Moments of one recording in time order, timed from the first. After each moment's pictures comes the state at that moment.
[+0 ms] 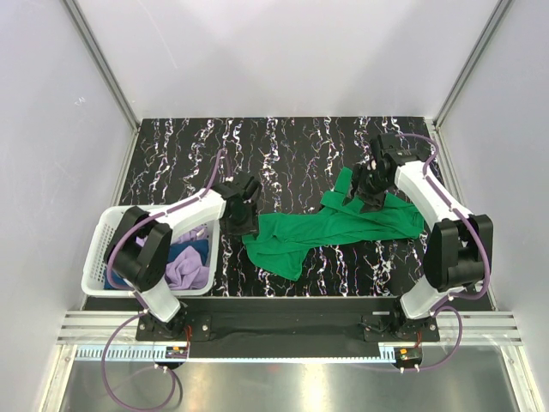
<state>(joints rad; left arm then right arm) -0.57 1.68 1.09 -0.71 -0.01 -0.66 0.18 1.63 1.32 -0.91 -0.20 0.50</state>
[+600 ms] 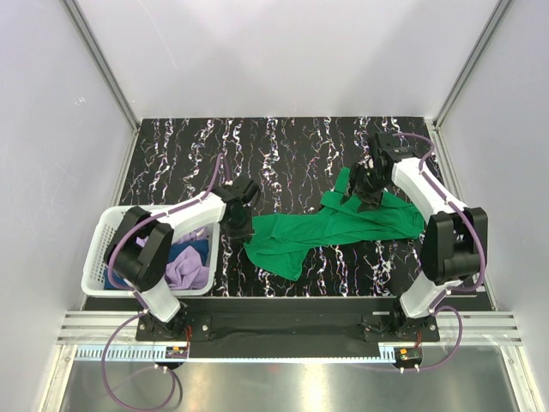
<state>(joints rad) -0.57 1.68 1.05 -0.68 -0.01 -0.67 0.18 1.68 1.34 -0.90 -0.23 0.50</state>
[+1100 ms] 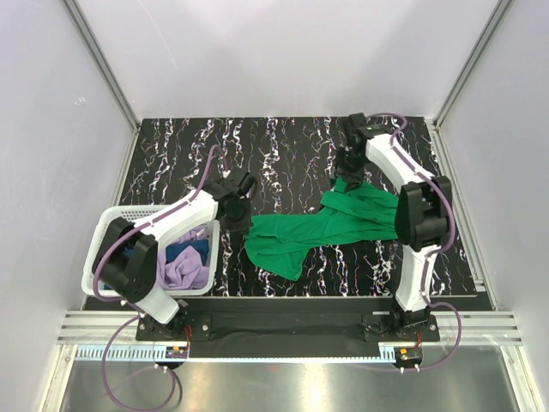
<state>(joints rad) -0.57 1.58 1.10 -0.73 -0.01 -0.64 0.25 2.01 1.73 -0.98 -0.09 0.50</state>
